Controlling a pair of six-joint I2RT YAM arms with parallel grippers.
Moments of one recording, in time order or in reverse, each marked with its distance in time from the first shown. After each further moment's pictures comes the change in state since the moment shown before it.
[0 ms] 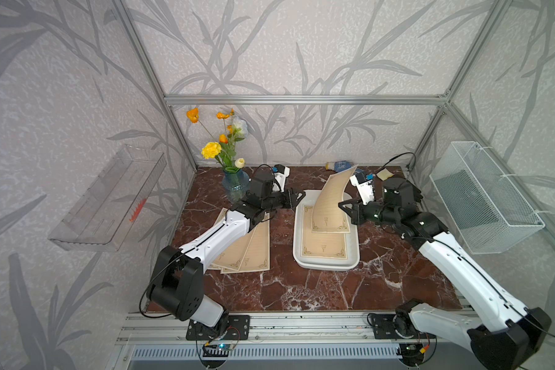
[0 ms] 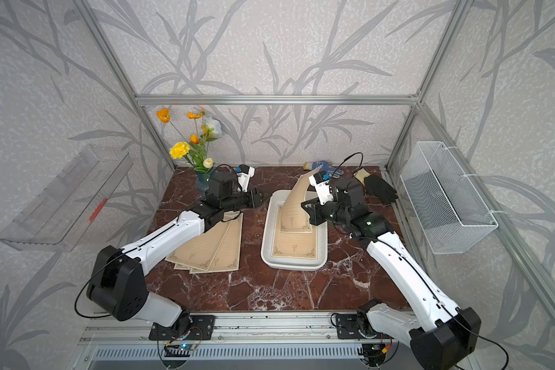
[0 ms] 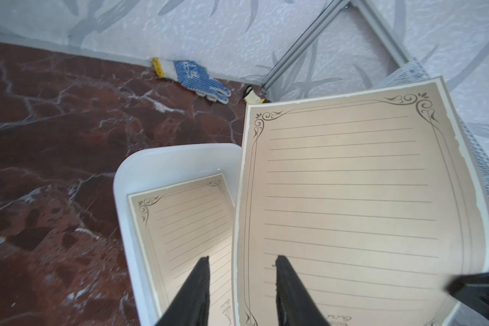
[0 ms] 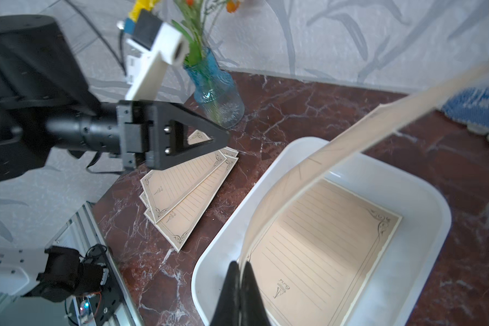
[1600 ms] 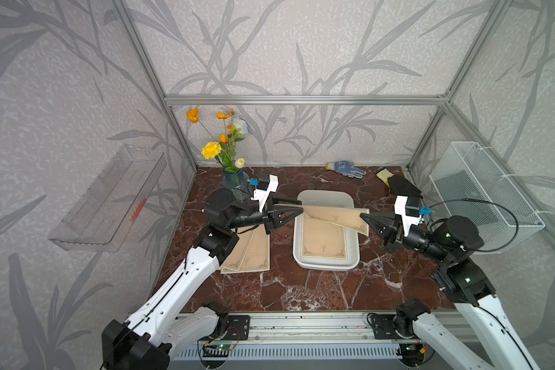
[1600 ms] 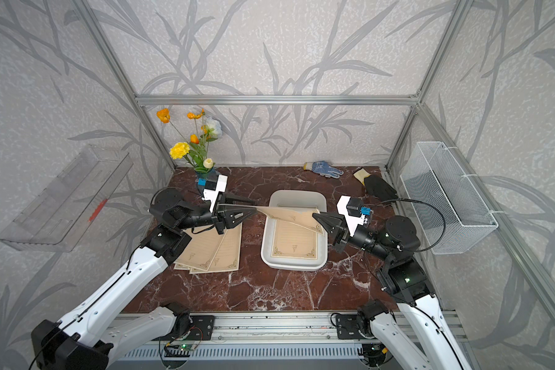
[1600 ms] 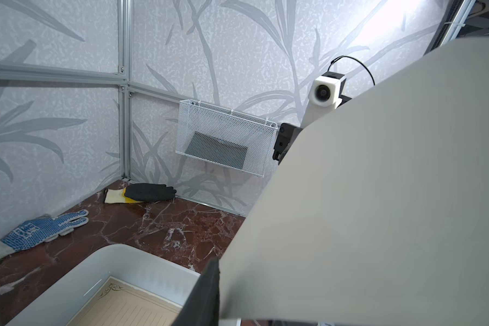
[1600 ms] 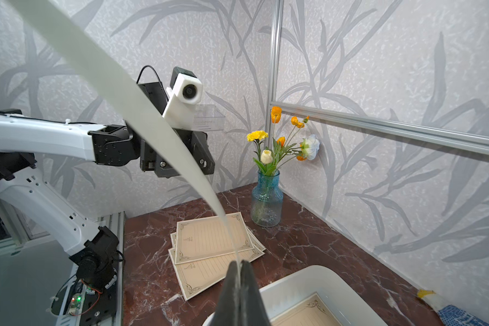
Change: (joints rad) left arm 0.021 -0.496 -0.189 0.245 0.494 0.193; right arm -0.094 -0.432 -0.246 0.379 -0.298 -0.063
